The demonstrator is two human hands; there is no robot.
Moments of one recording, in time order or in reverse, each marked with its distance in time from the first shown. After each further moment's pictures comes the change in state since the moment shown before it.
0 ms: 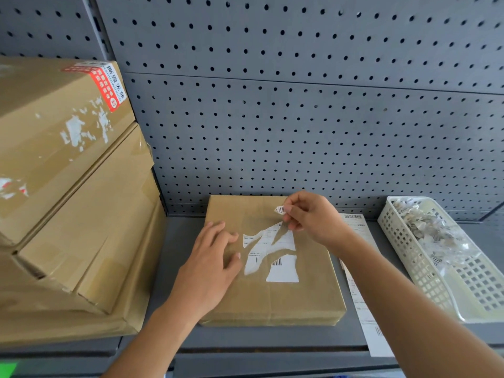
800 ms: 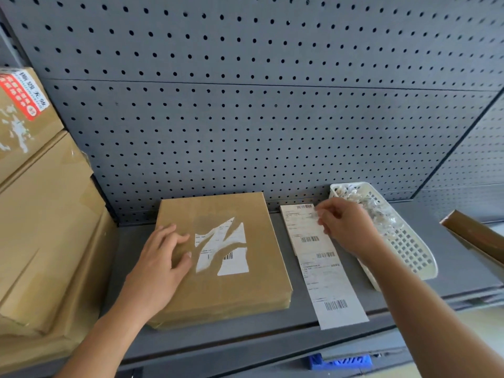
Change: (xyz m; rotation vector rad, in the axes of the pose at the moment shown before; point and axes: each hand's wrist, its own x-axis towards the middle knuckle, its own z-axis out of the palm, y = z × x) left_hand 0.004 -0.010 0.006 -0.015 0.059 0.052; right_hand -0.073 0.063 -0.110 -0.277 0.377 0.062
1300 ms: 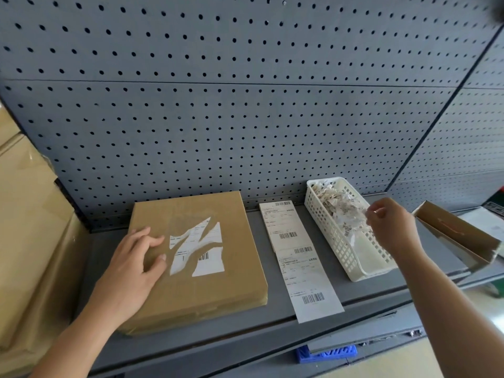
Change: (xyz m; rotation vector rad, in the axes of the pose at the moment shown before) left_hand -0.001 0.004 0.000 0.001 0.016 0.010; right_hand -0.002 0.093 -0.084 -0.248 0.341 0.241
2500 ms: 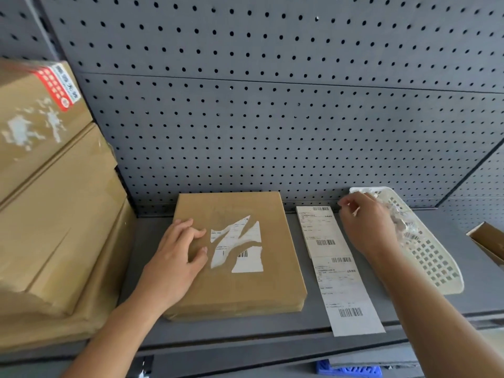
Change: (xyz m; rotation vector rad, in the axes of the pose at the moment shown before) left_hand -0.002 0.003 -0.003 0.007 -0.030 -0.035; right_hand -0.037 -0.113 0.062 0.010 -0.055 -0.287
